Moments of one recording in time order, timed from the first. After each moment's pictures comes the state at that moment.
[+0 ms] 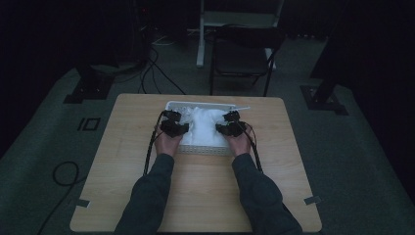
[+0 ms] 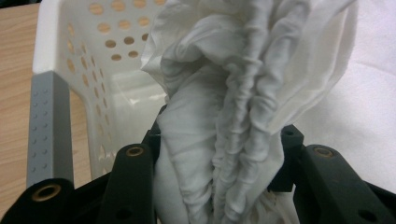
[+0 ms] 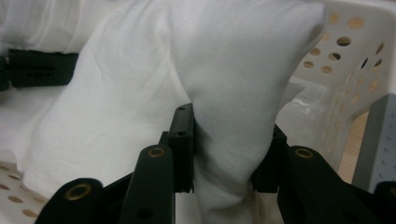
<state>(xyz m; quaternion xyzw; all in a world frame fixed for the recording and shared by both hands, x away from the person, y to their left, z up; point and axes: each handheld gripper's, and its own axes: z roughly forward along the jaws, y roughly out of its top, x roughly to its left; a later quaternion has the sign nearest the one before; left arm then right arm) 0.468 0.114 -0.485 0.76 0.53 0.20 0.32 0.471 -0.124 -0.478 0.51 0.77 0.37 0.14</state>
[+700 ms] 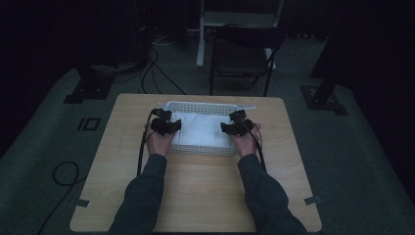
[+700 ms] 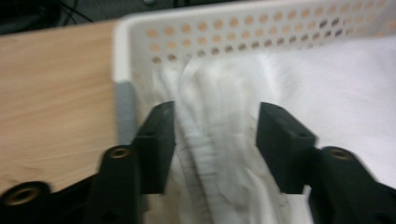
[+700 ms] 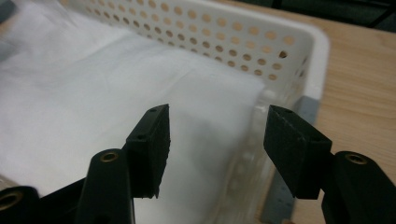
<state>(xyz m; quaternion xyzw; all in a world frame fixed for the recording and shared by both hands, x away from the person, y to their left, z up) 0.455 0.143 -0.465 0.73 0.54 0.24 0.34 0.462 -0.140 -0.463 0.51 0.76 0.35 0.20</state>
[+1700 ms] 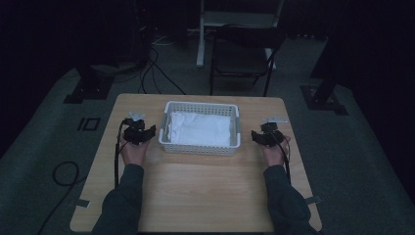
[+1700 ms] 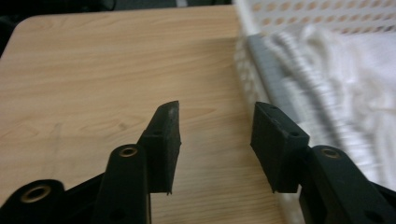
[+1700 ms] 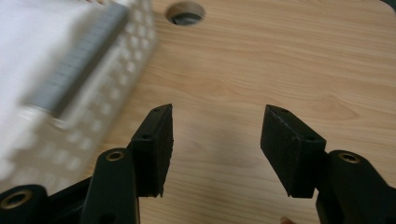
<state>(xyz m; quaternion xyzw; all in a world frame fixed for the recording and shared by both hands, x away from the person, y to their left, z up) 0.426 0.225 -0.487 0.69 0.58 0.27 0.34 0.444 -0.244 -0.500 0.56 0.72 0.32 0.25</state>
